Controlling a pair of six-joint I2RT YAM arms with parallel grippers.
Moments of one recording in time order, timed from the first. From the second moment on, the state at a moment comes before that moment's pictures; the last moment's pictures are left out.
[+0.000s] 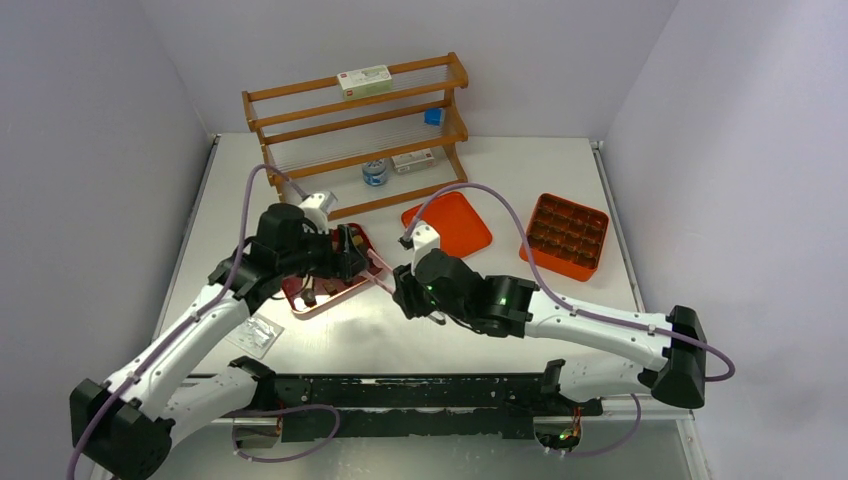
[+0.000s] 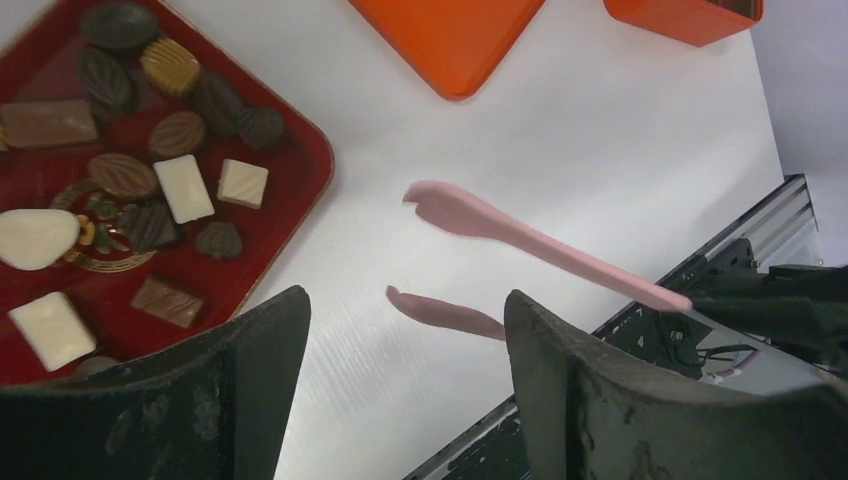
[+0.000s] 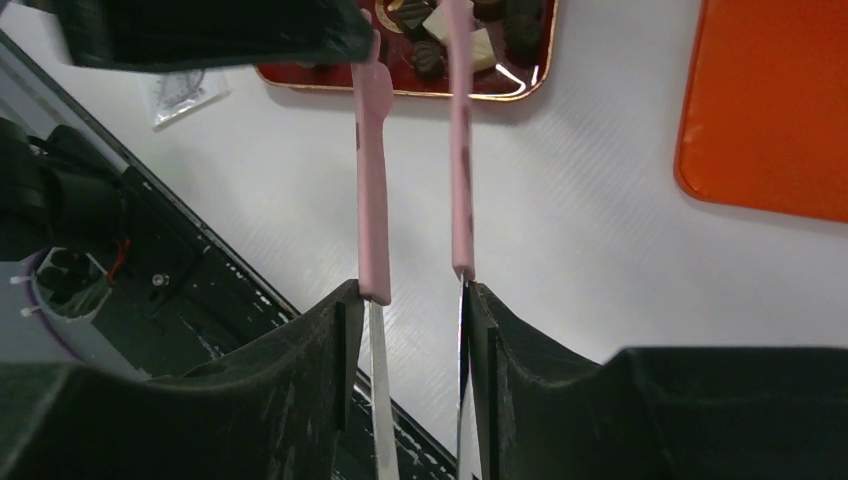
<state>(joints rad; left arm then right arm) -0.48 0.99 0.77 -0.40 0.26 -0.43 1.20 1.20 0.99 -0.40 0.30 0.44</state>
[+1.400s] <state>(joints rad) -0.48 0.45 0.82 -0.52 -0.26 -0.20 1.11 1.68 1.31 -0.54 0.26 0.54</state>
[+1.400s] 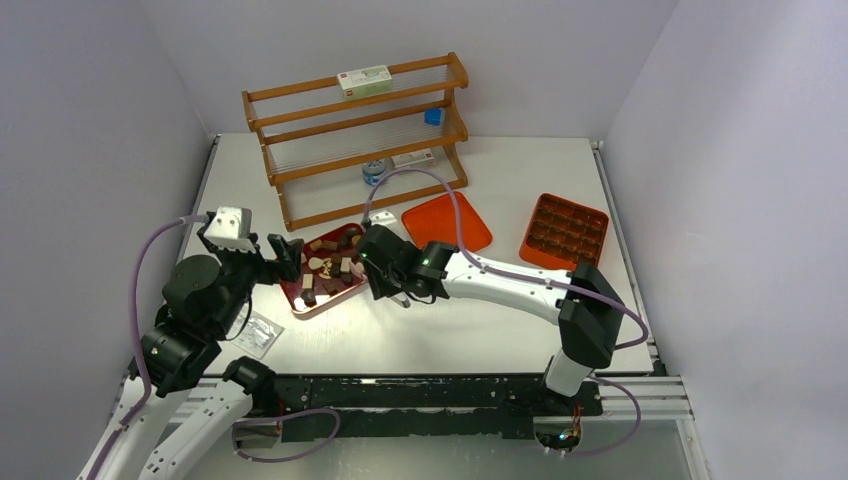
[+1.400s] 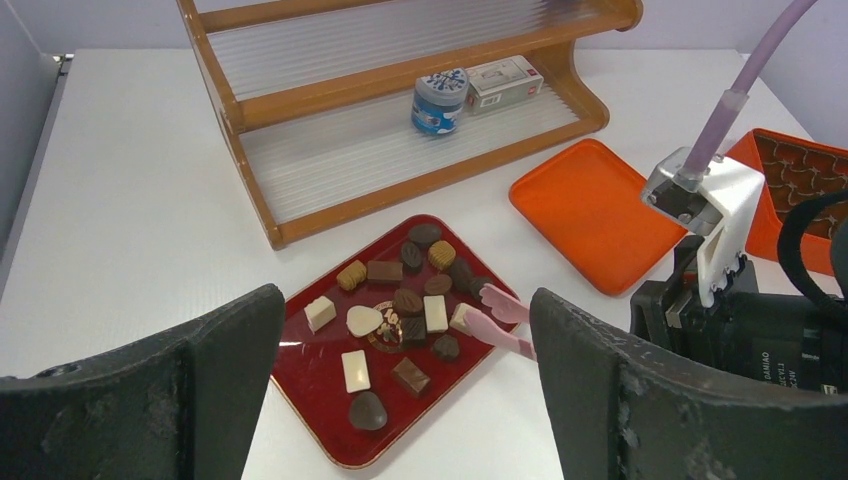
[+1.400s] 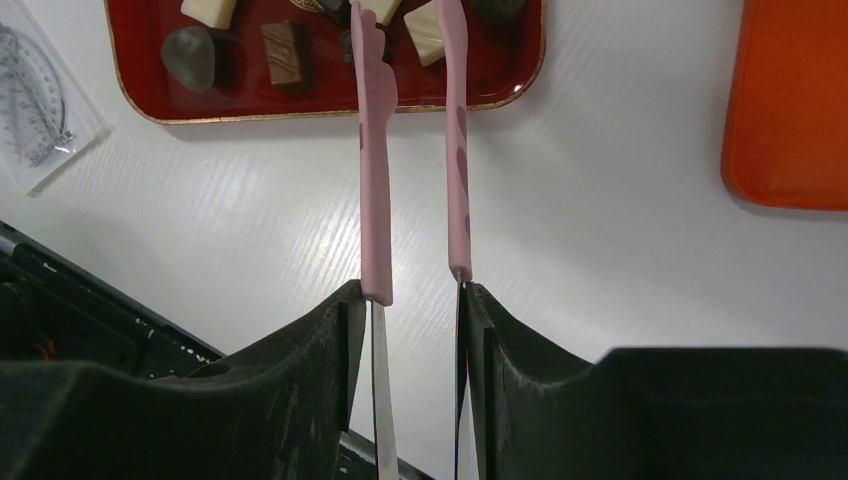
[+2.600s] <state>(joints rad) -0.48 0.46 0.81 -0.52 -0.26 -0.19 1.09 1.84 1.39 -0.53 0.26 0.47</state>
